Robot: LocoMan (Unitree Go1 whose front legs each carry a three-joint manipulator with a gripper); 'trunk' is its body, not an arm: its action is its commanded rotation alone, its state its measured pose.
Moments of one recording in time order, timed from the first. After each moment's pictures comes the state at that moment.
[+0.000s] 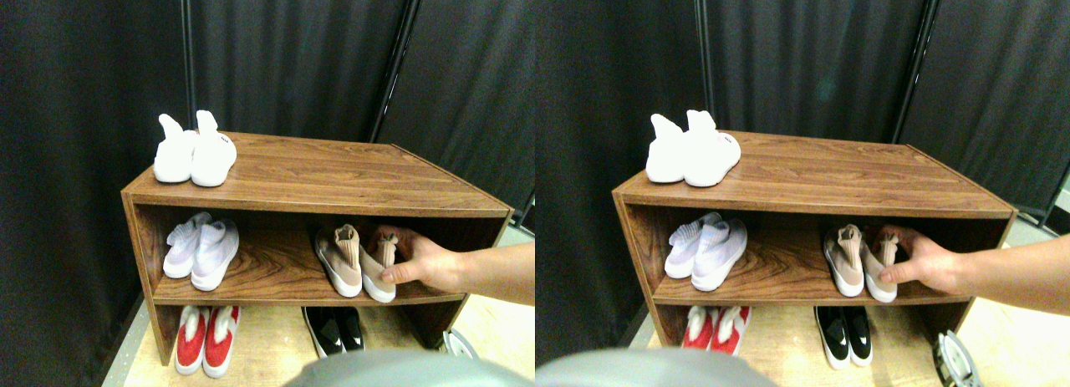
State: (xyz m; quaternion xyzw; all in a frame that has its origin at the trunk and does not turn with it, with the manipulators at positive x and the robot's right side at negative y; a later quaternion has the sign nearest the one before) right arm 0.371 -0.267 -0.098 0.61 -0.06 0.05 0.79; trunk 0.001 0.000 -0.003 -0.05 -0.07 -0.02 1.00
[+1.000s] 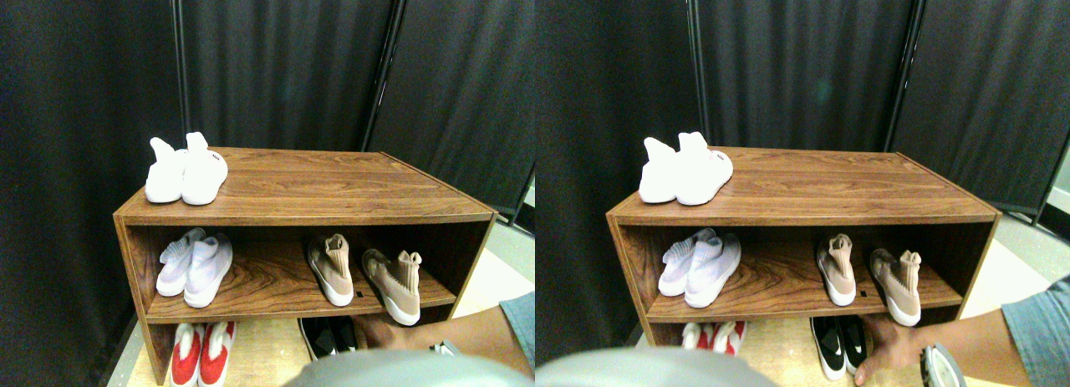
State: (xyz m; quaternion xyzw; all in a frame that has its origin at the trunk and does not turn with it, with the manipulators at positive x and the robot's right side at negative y) right arm 0.355 -0.239 -0.080 0.60 -0.08 0.06 0.79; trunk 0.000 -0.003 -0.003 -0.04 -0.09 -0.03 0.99
